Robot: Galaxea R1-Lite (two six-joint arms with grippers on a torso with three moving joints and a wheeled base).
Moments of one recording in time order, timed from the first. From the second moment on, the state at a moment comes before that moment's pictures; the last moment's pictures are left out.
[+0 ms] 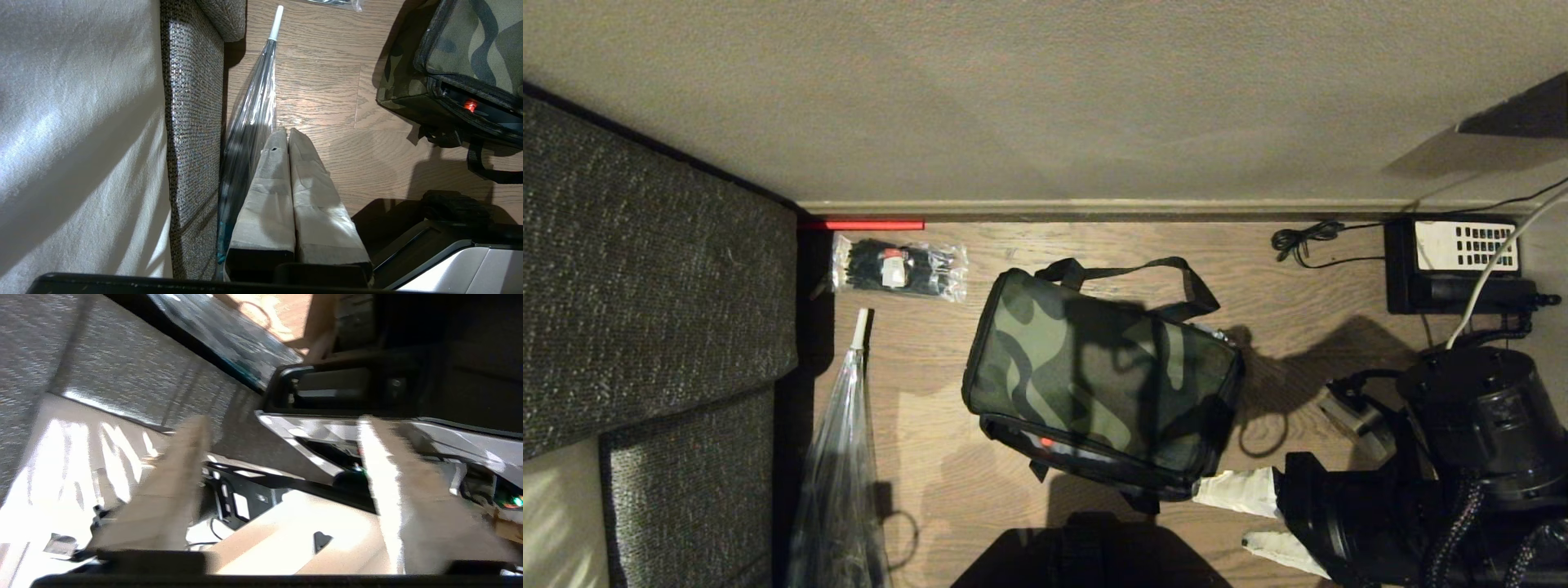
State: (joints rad) left arm 0.00 0.00 0.00 0.00 0.01 -0.01; right arm 0.70 1.41 -0.56 -0.20 0.21 1.09
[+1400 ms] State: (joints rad) left arm 0.00 0.00 0.00 0.00 0.01 -0.01; right arm 0.34 0.95 -0.41 -0.08 -0.24 0.85
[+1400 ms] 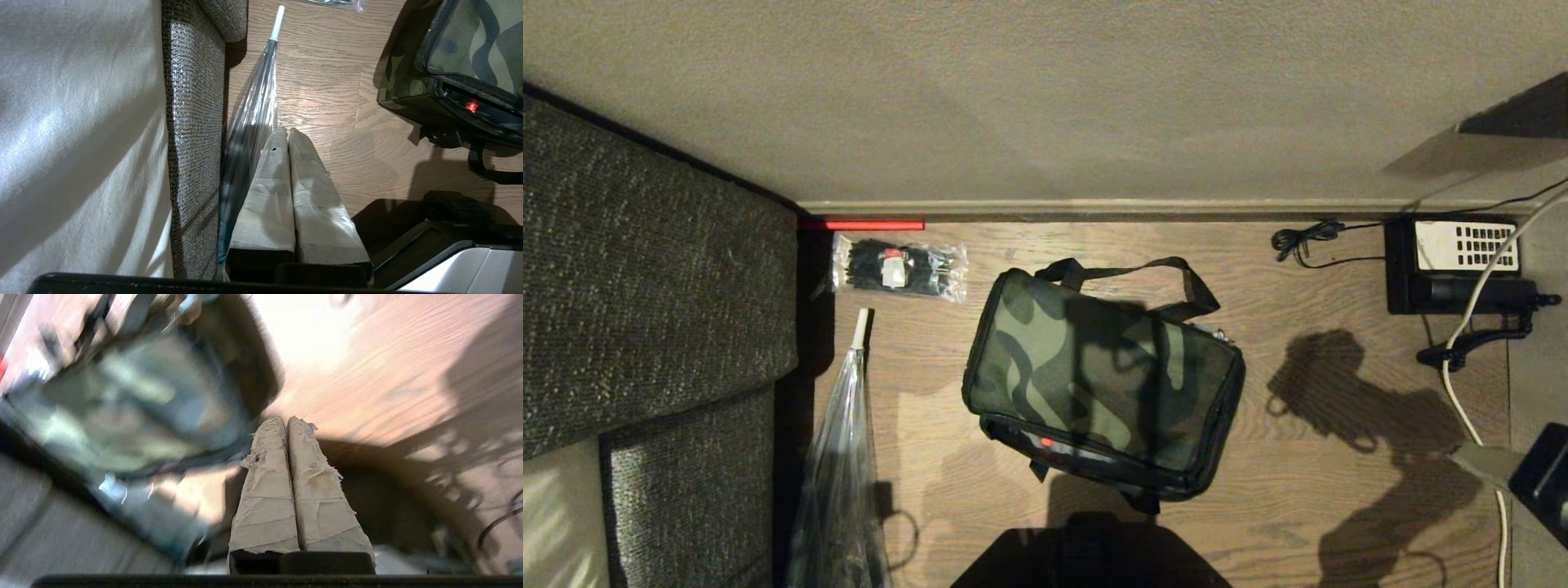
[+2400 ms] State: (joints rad) left arm 0.00 0.00 0.00 0.00 0.01 -0.01; right arm 0.01 0.22 -0.31 0.33 -0.31 0.44
